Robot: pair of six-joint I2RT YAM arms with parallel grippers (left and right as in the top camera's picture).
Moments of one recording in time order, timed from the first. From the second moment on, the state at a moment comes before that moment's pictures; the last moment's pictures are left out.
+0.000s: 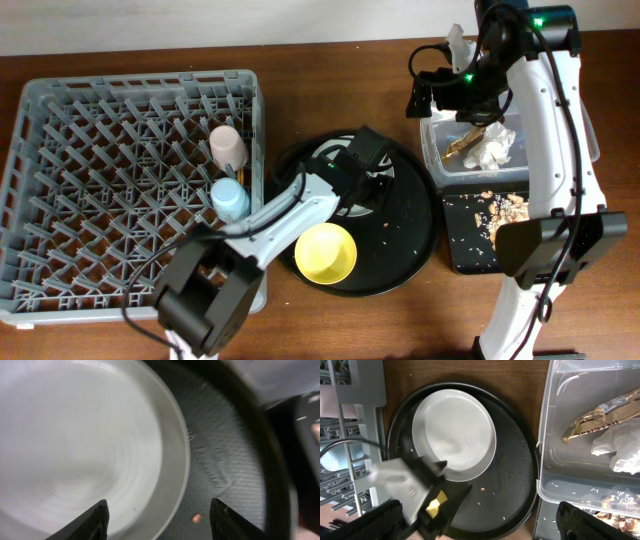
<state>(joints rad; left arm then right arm) -0.74 1.98 1.44 -0.52 0.07 -0.32 0.04 2.07 2.32 -1.62 -0.32 0.04</state>
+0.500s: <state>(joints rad) -0.78 2.13 1.45 -0.42 0.08 -0.32 0.04 2.07 2.32 -1.62 -0.32 0.04</state>
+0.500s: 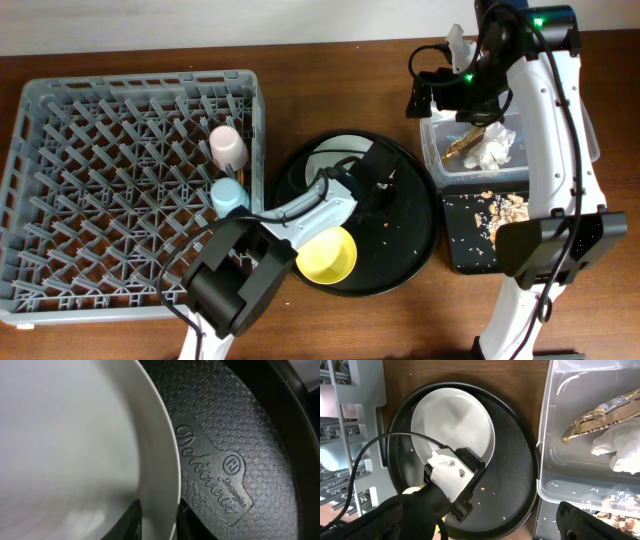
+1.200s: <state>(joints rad) -0.79 1.69 1.46 -0.66 -0.33 -0.25 0.04 2.07 2.32 -1.62 -0.32 0.04</state>
